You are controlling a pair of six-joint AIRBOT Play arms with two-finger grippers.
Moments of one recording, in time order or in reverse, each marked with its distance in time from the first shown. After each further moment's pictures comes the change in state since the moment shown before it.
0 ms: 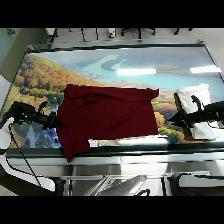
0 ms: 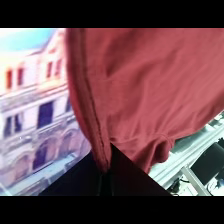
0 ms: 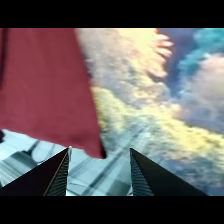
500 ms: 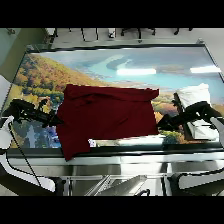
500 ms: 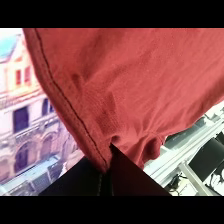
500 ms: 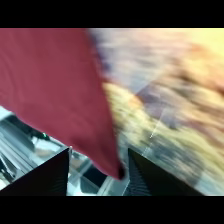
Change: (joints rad) left arm -0.014 -0.003 0.039 -0.011 0.030 0.001; right arm 0.209 -0.135 -0.016 -0.010 0.022 -0.017
